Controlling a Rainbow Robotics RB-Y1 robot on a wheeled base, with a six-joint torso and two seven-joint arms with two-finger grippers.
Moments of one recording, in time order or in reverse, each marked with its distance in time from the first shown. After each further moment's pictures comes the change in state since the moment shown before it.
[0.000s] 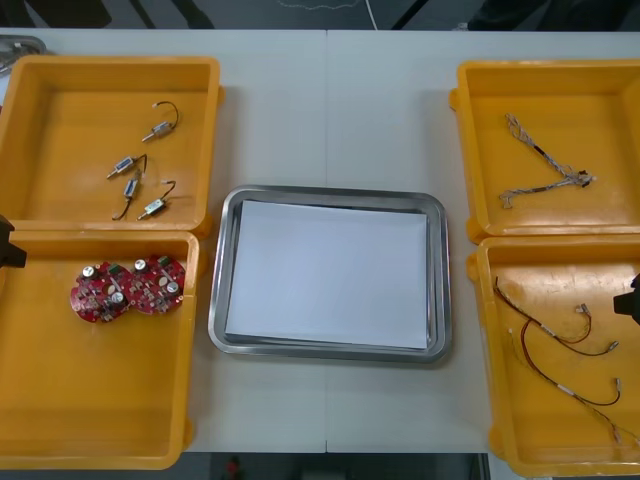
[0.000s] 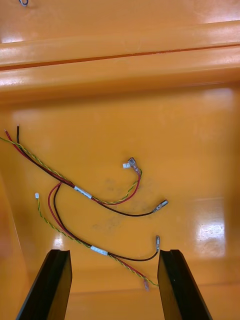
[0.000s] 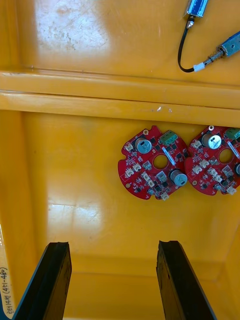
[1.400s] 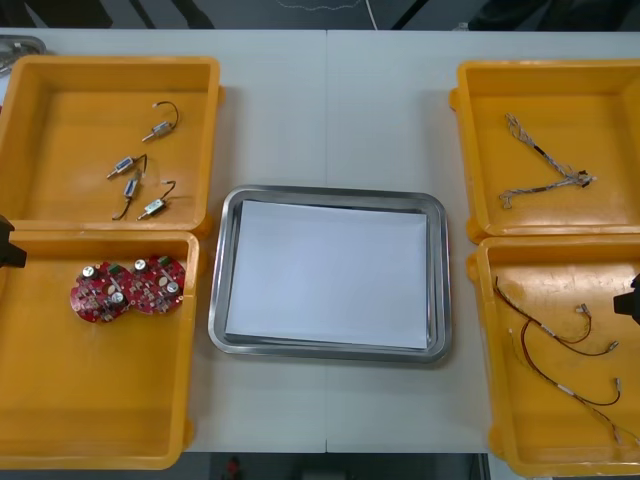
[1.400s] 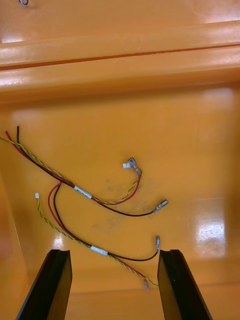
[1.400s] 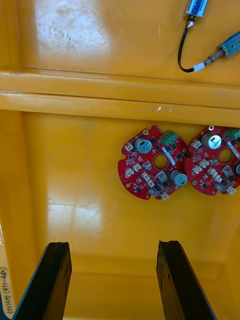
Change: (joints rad) right arm 0.000 0.000 0.000 0.000 0.000 0.000 0.000; left arm 0.000 0.000 0.000 0.000 0.000 0.000 0.000
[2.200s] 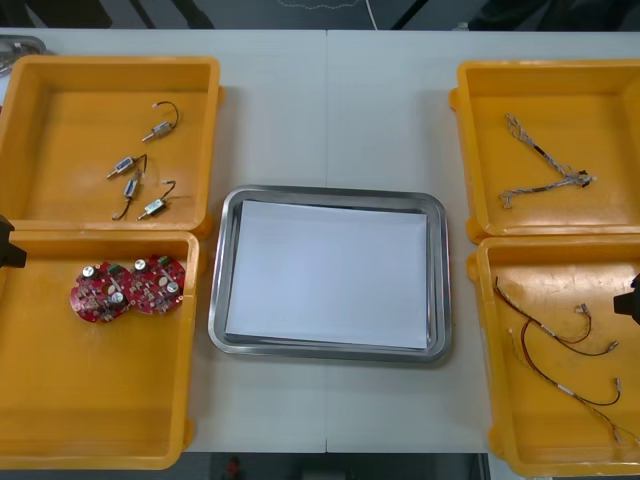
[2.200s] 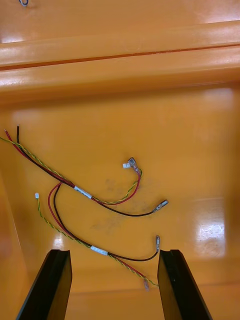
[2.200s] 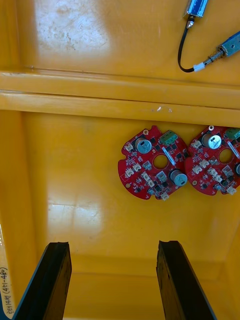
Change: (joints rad) right arm 0.000 0.000 0.000 0.000 0.000 0.000 0.000; left arm 0.000 0.000 0.000 0.000 0.000 0.000 0.000
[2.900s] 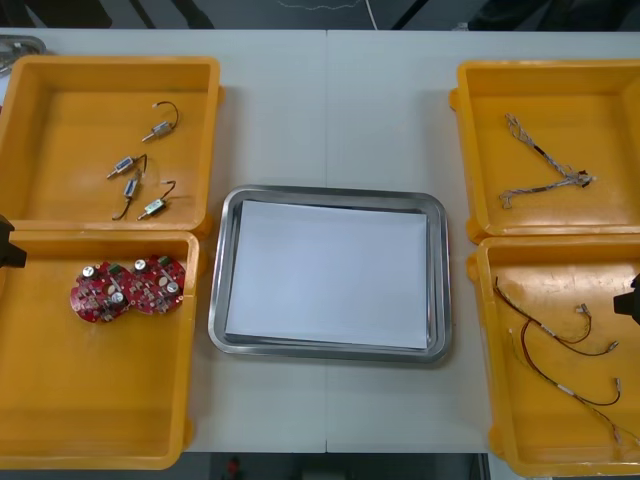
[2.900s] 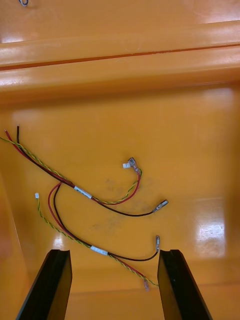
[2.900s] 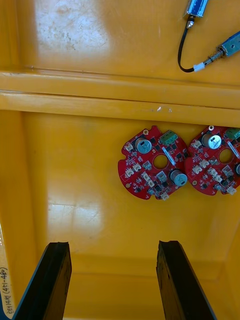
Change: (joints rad) right arm 0.000 0.000 0.000 0.000 0.000 0.000 0.000; left arm 0.000 0.000 0.000 0.000 0.000 0.000 0.000
